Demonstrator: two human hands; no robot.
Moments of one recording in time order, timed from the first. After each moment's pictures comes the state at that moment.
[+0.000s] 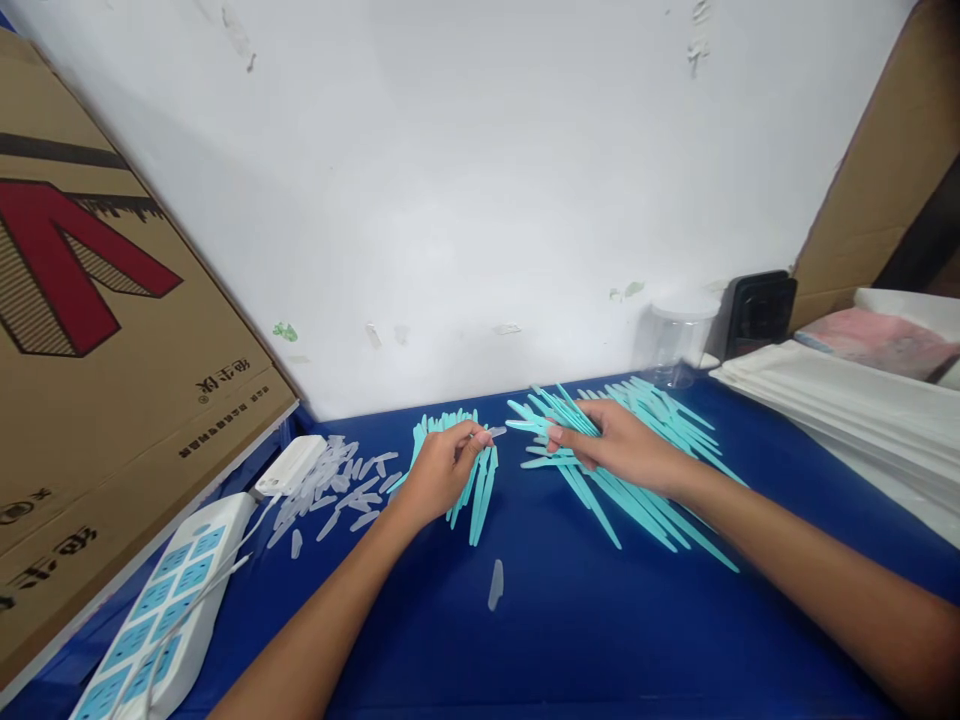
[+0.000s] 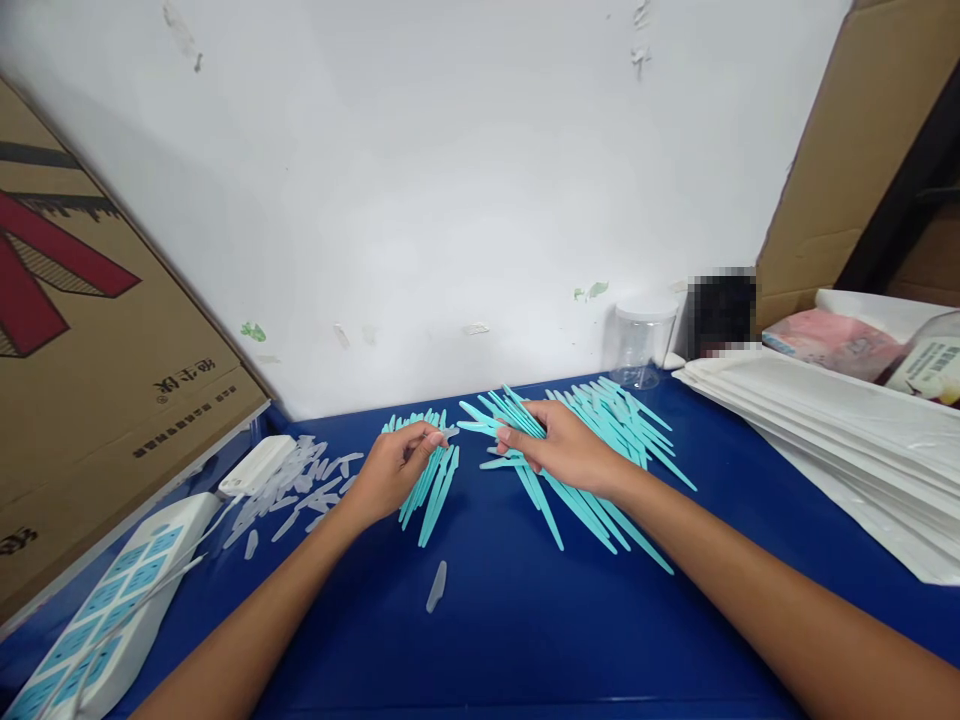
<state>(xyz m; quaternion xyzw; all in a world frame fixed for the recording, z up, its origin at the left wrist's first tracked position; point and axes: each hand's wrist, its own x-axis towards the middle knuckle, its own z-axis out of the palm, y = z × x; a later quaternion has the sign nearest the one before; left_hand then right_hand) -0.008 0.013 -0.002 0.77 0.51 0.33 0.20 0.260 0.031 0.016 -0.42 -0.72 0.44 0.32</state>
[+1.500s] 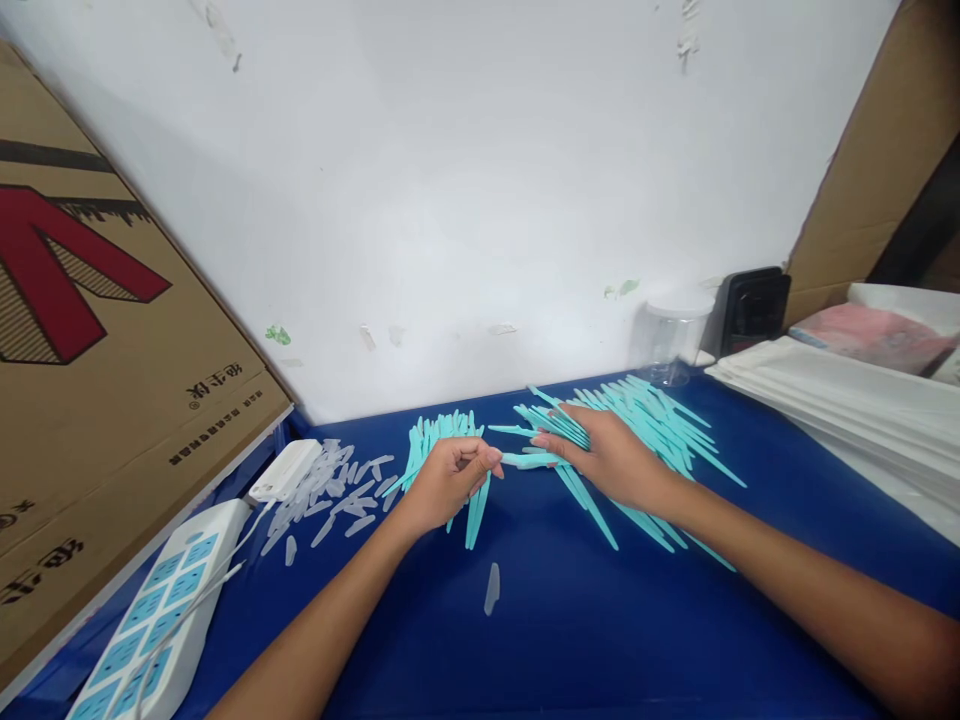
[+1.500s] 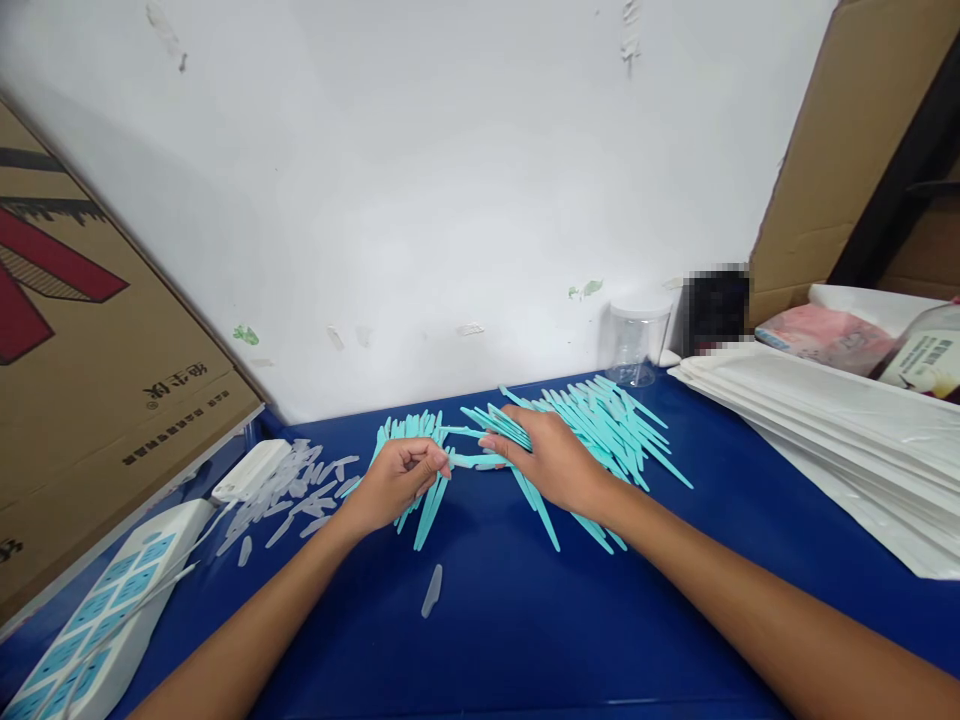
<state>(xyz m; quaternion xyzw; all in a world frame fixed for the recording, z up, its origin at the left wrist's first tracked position) 0.000 0.009 -0.007 0.70 0.44 0.34 0.45 0.249 0.026 0.000 -0.44 -0.79 0.25 0.36</state>
